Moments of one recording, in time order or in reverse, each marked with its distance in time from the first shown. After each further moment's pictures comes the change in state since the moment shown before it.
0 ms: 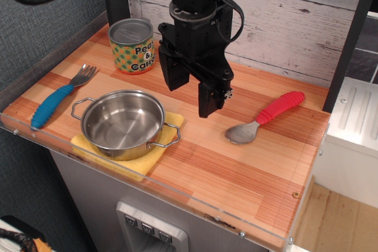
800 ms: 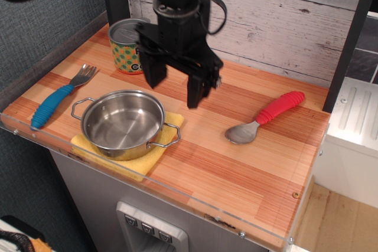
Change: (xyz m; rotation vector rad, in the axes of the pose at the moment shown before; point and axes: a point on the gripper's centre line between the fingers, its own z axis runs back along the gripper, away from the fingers) arm -0.011 0.026 0.002 0.068 0.008 0.362
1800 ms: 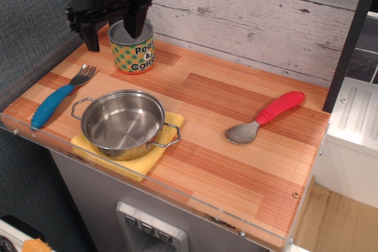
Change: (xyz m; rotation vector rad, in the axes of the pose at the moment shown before) arm 0.037 0.117 -0.005 0.227 -0.175 1.178
